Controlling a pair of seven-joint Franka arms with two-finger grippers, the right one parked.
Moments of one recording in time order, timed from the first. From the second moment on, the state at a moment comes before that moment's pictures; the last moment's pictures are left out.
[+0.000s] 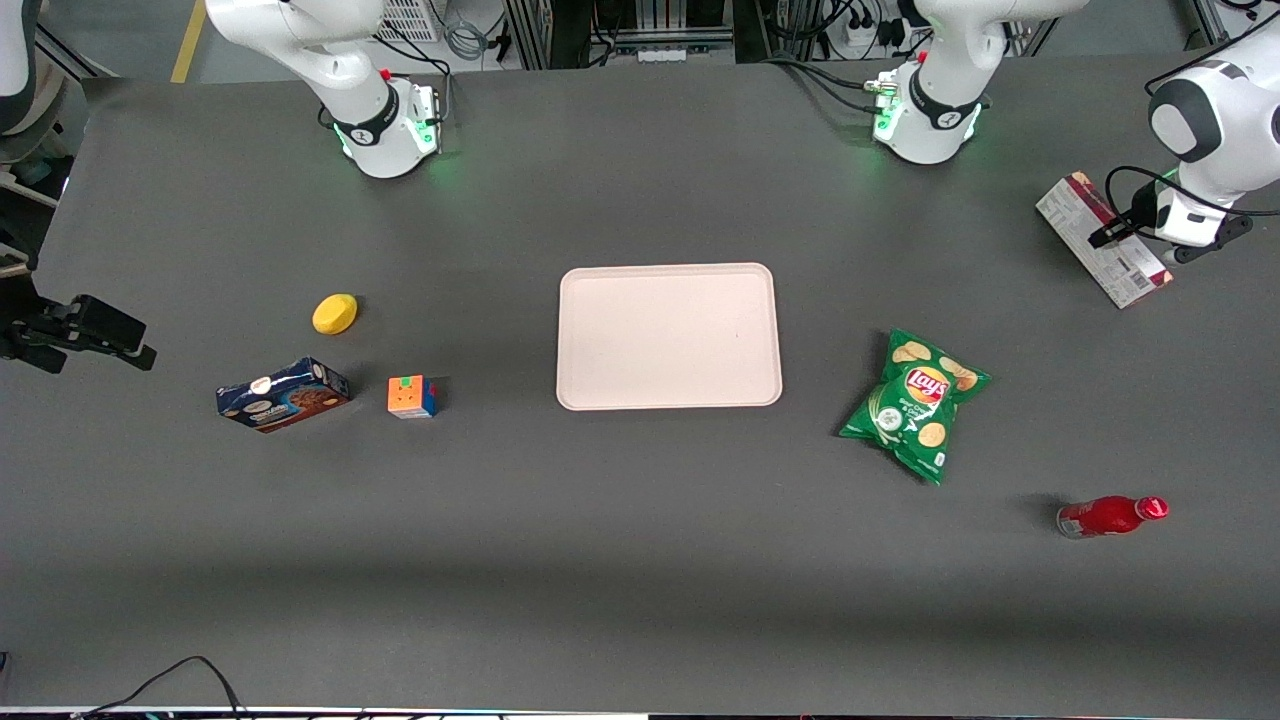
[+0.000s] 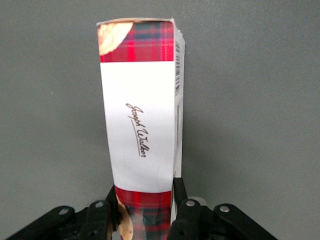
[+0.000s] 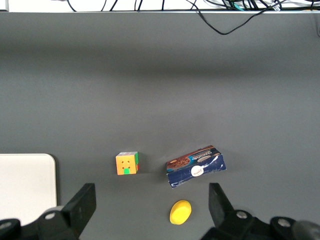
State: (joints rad) arm 0.01 -0.02 0.73 -2.73 0.28 2.59 0.01
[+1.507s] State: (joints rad) arm -0.17 -0.06 0.18 -2.19 0.09 2.03 0.00
